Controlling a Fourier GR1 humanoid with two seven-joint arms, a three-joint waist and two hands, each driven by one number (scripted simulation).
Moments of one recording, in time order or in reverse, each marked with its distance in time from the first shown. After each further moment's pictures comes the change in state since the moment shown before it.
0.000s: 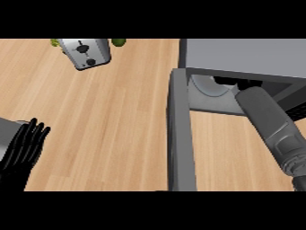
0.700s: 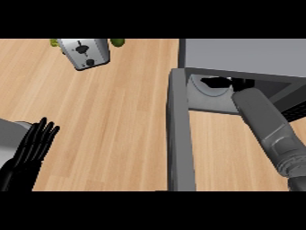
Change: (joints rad) left arm -0.022 -0.021 -0.032 0.028 -0.017 -0.017 -0.020; right arm 0.008 0.026 -0.049 -0.016 -0.047 0.186 -0.112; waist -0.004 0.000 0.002
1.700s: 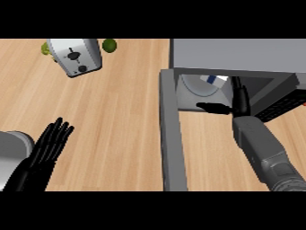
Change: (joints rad) left arm -0.001 -0.052 -0.071 -0.048 -0.056 0.017 0.033; right arm 0.204 0.058 -0.162 -0.047 -0.166 0.271 -0.305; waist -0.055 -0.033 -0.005
